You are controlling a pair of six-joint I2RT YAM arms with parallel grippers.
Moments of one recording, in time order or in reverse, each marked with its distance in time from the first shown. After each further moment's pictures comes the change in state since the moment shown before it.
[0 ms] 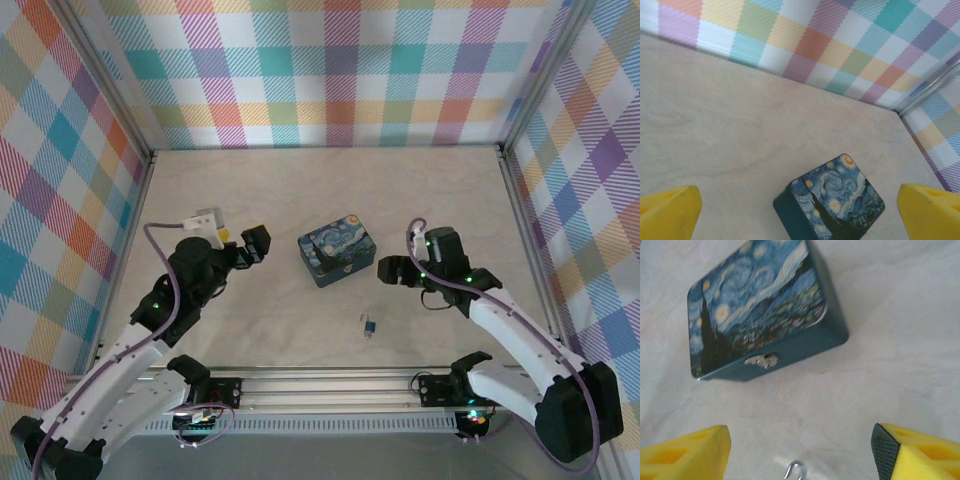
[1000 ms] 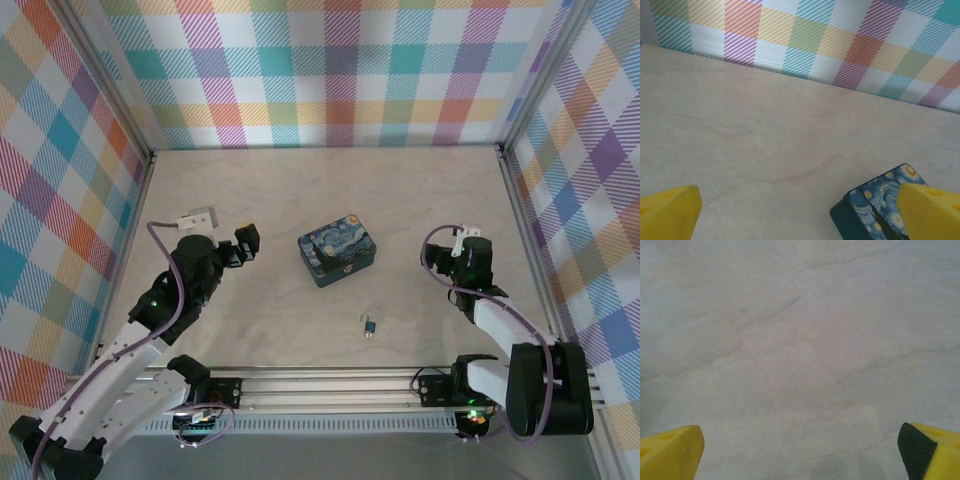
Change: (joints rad) left arm 0.003 0.032 0.028 -0.073 -0.186 0.098; right arm -0.372 0.156 -0.288 0.672 0.270 -0.283
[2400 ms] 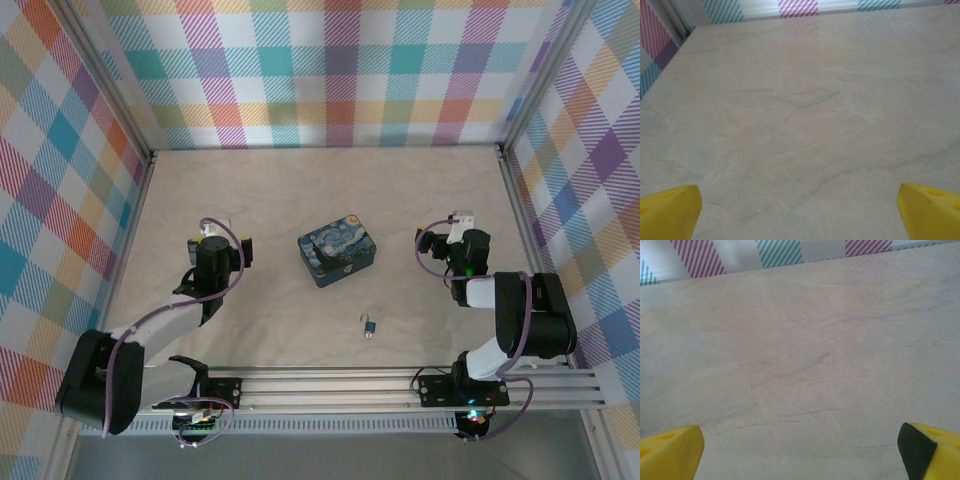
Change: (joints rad) left arm 0.242 0.454 -0.322 0.659 0.010 0.365; right arm -0.047 0.392 0.036 0.524 -0.159 -0.044
